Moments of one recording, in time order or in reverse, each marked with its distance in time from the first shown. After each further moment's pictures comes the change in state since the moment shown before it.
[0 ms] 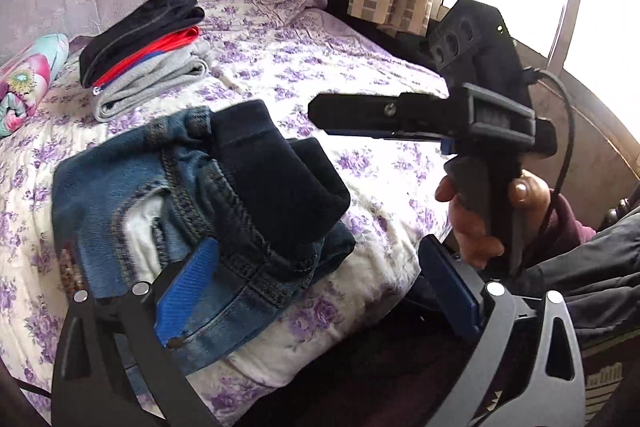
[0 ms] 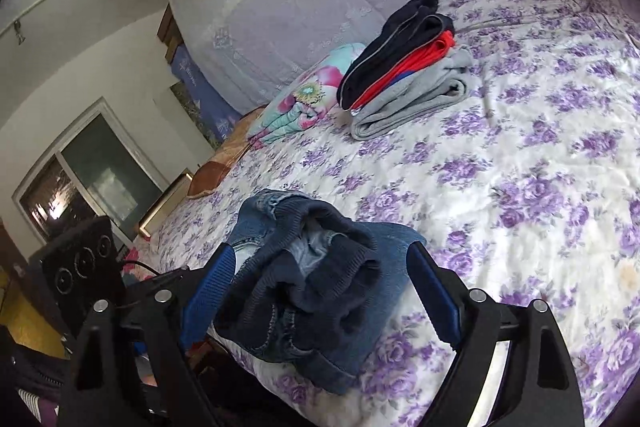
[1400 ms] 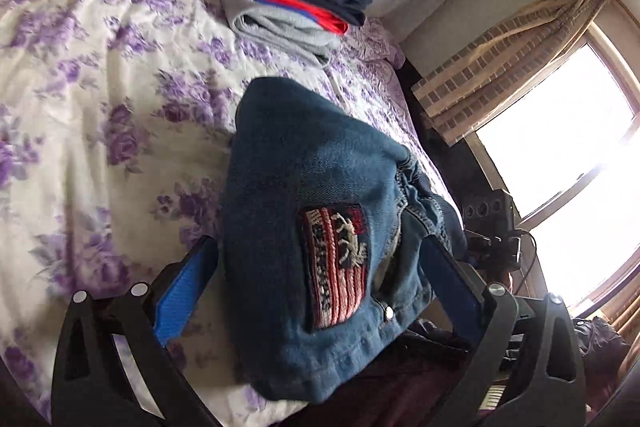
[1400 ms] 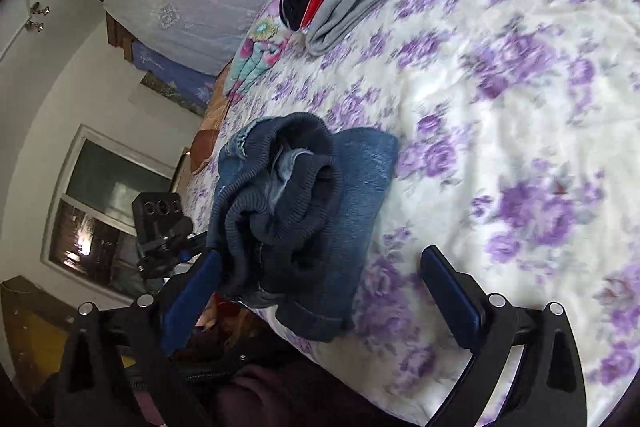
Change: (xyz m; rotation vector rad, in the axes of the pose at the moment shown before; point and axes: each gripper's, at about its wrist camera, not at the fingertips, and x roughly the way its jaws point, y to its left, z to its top) left arm 0.010 0.193 -0.046 -0.598 -0.044 -0.264; right arm 0.034 -0.057 -0.027 0.339 0.290 0.087
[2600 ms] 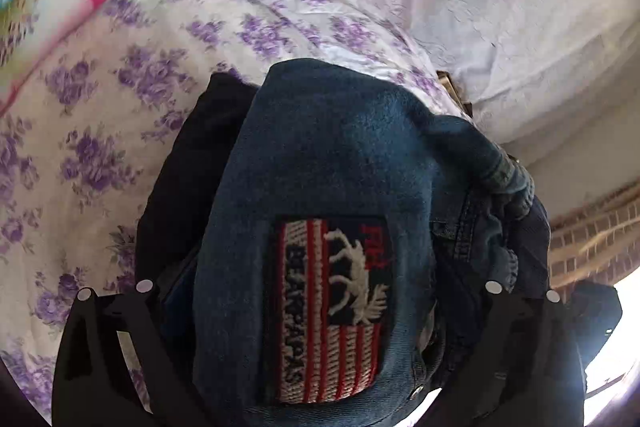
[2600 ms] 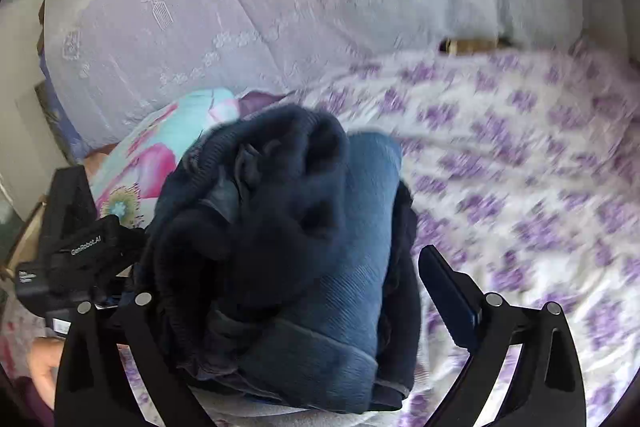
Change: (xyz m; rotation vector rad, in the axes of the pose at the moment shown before) left arm 0.169 0.045 0.387 -0.313 -0.141 0.265; right arm 0.091 0.038 0.406 -0.263 -0.338 -0.469
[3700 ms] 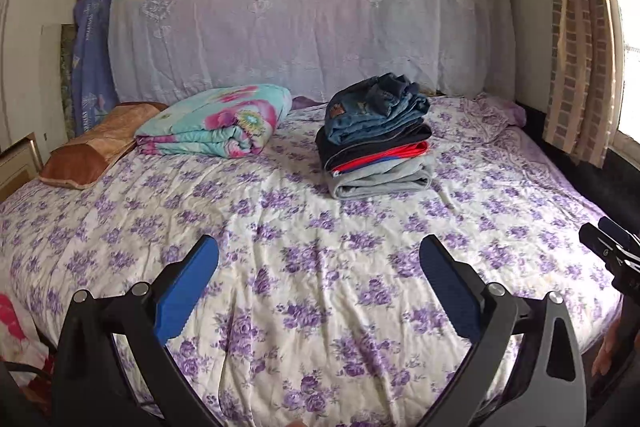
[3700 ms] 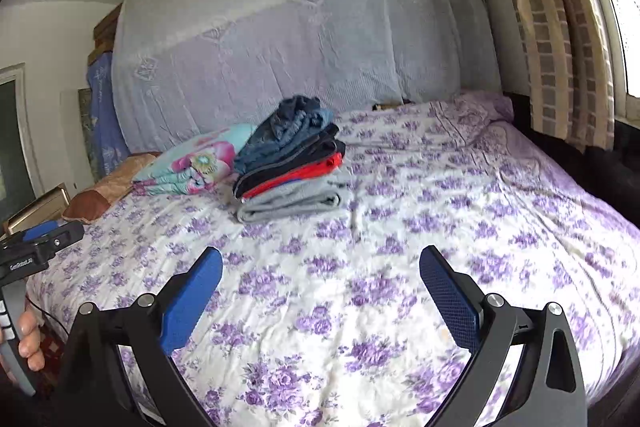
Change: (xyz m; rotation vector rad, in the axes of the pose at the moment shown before) left arm -0.316 -0.032 -0.442 0.591 -0.539 0.500; right arm -0.359 0.052 -0.336 -0.143 -0.330 -0.178
